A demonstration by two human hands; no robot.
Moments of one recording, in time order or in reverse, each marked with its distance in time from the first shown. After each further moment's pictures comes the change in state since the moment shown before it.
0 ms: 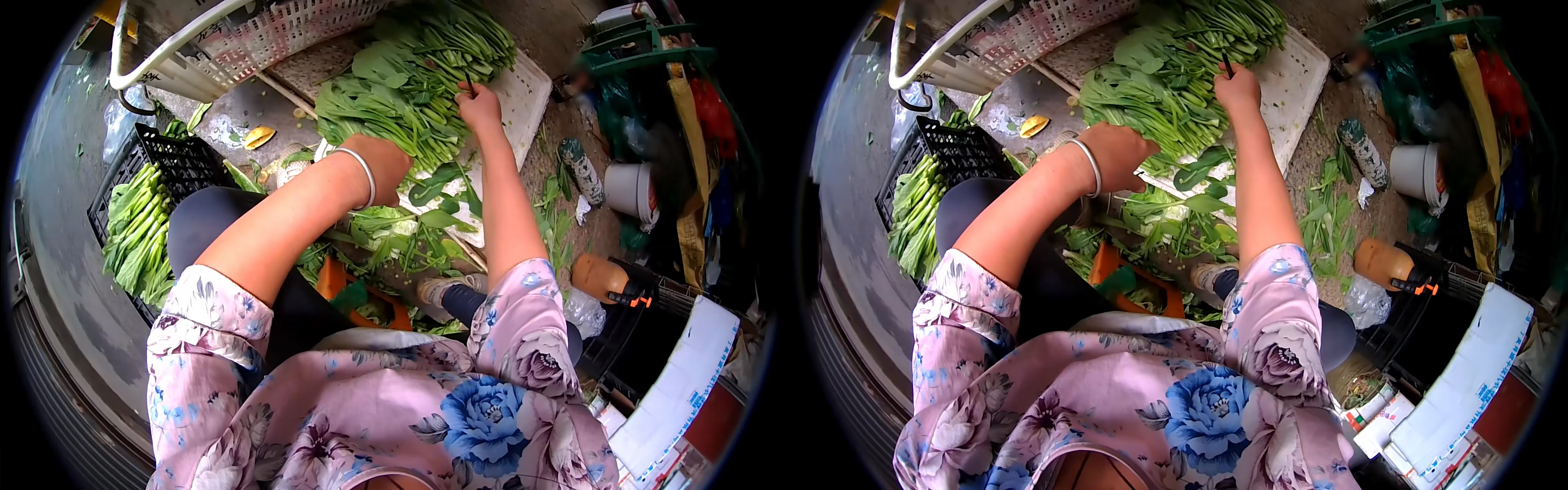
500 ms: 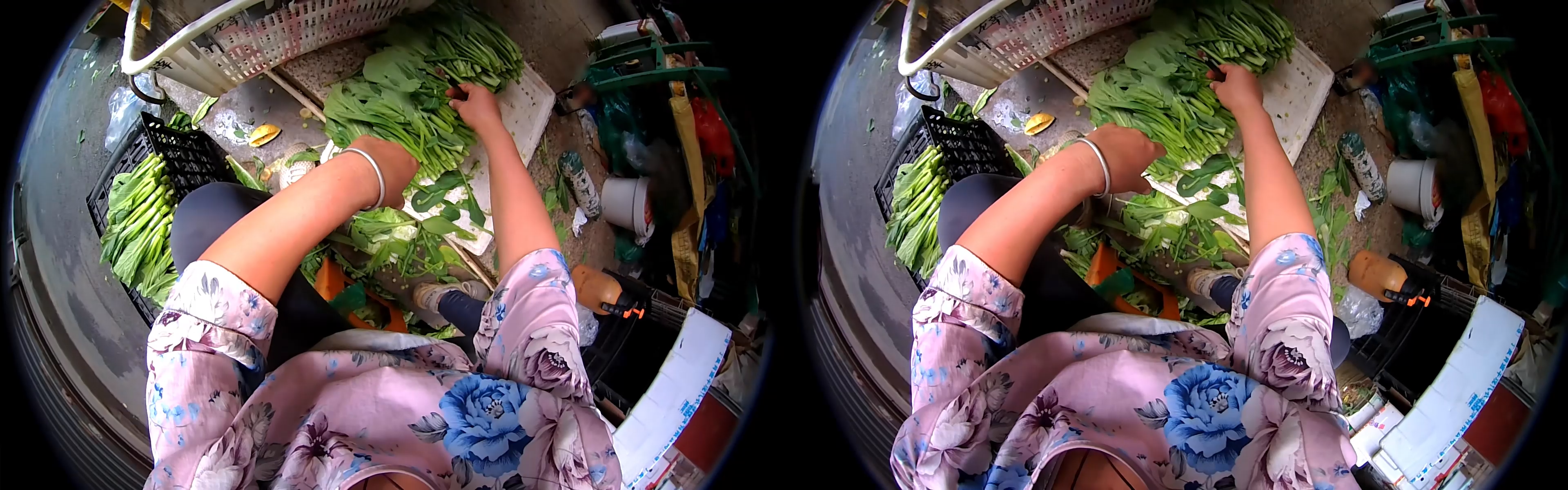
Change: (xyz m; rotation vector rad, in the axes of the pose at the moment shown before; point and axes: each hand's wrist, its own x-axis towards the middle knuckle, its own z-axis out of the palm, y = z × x) left_hand 0.000 0.001 0.000 -0.034 0.019 -0.017; right_hand 0.008 -0.019 -0.002 -0.294 -0.112 -0.310
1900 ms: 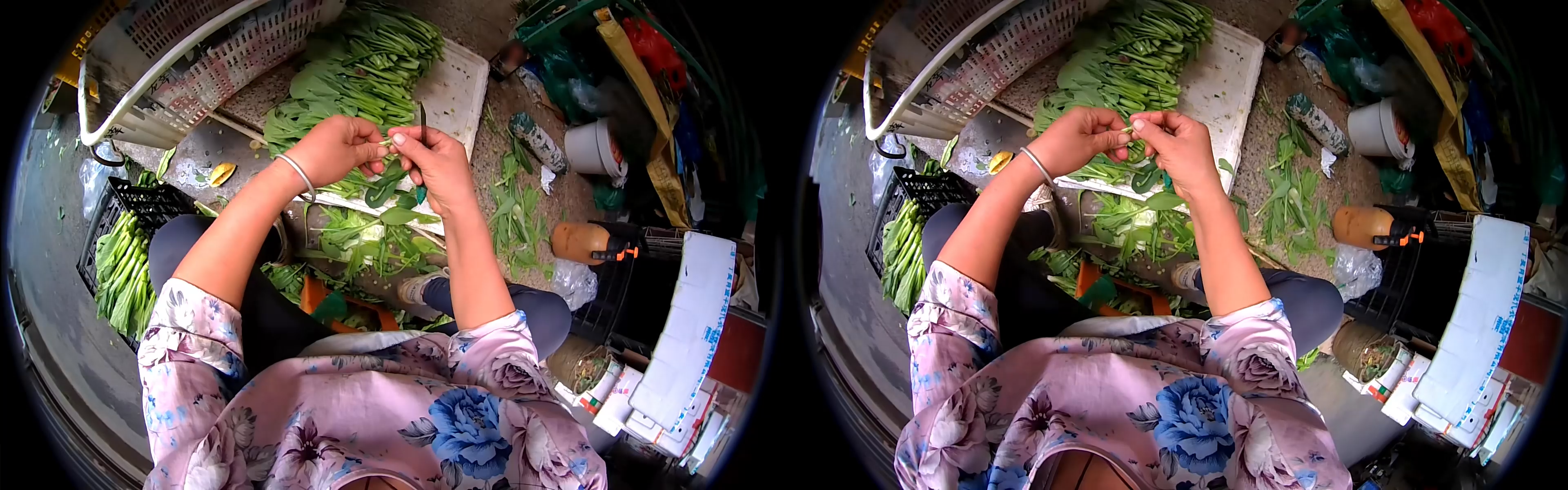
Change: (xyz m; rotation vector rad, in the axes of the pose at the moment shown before) left_hand 0.025 0.005 0.002 -1.171 0.278 0.272; right_hand -0.188 -0.085 -0.054 1.132 0.036 0.166
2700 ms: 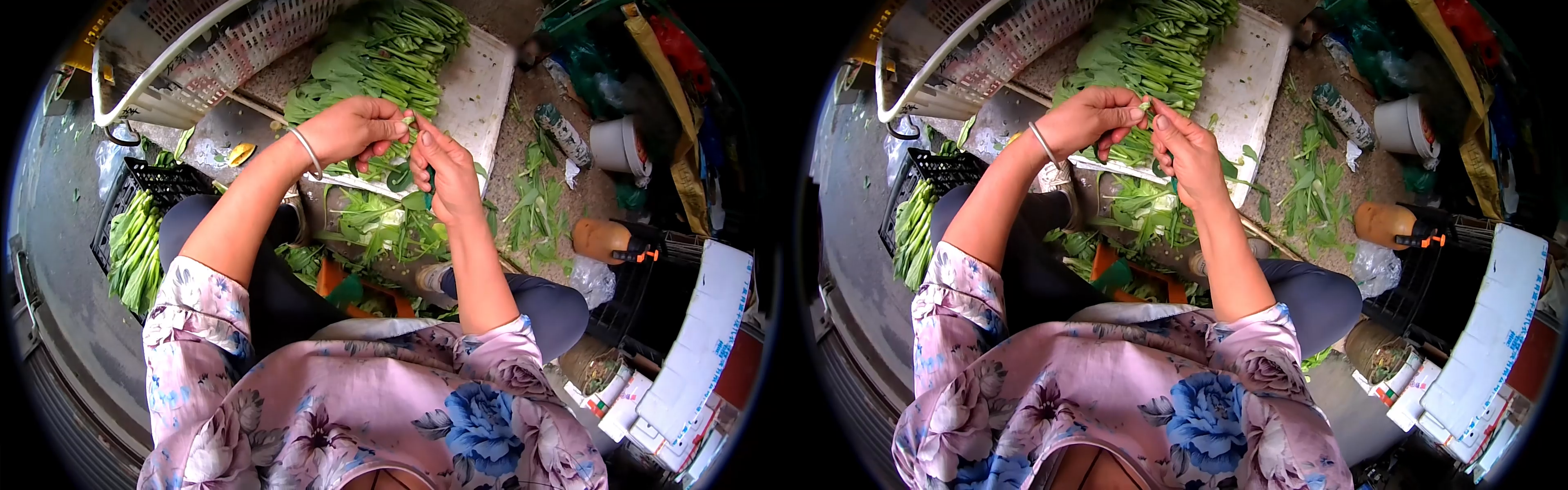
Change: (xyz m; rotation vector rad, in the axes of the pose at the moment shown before) left_hand -0.010 0.018 -0.005 -0.032 -0.077 -0.163; right_hand -0.019 0.028 0.009 0.311 -0.087 -0.017
